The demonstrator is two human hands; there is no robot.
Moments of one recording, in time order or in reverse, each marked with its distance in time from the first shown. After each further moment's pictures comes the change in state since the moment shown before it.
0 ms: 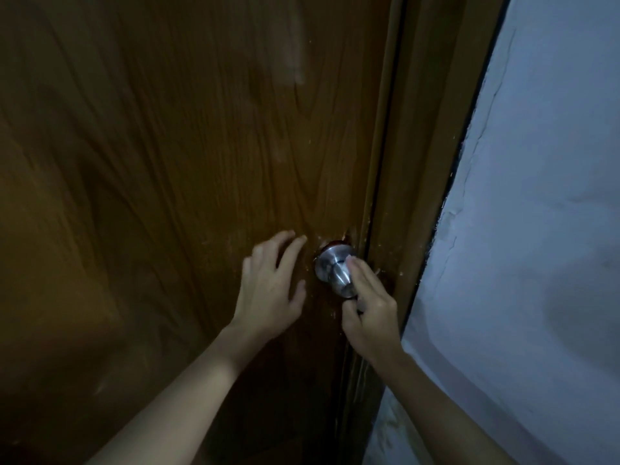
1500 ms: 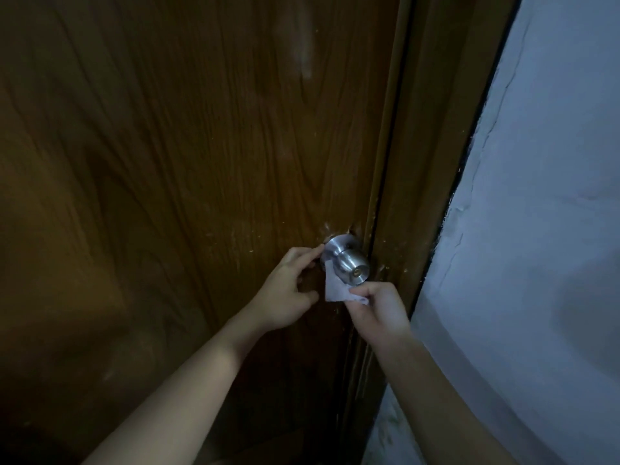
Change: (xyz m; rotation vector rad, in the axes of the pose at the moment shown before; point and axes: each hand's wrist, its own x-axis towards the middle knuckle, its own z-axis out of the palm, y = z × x) left_hand 0.008 -0.002 0.015 -0.654 -0.374 -0.154; right_hand 0.019 -0.020 -0.011 1.186 0.004 1.129
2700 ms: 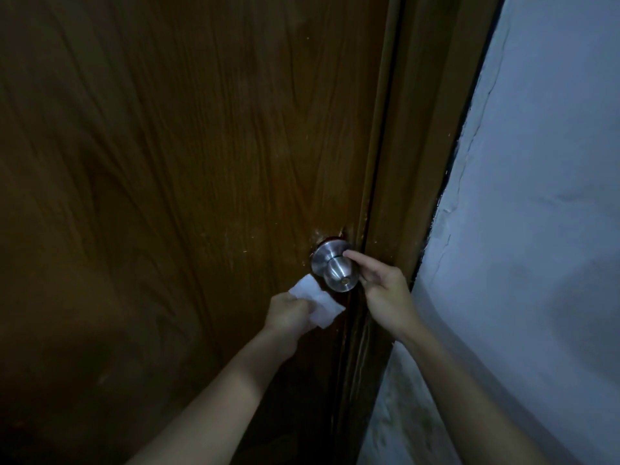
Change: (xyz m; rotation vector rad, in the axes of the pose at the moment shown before) left_hand -0.016 0.026 0.037 -0.665 0.223 -0.744; right_hand 0.008 -0.026 -0.024 -0.945 -0.294 -0.646
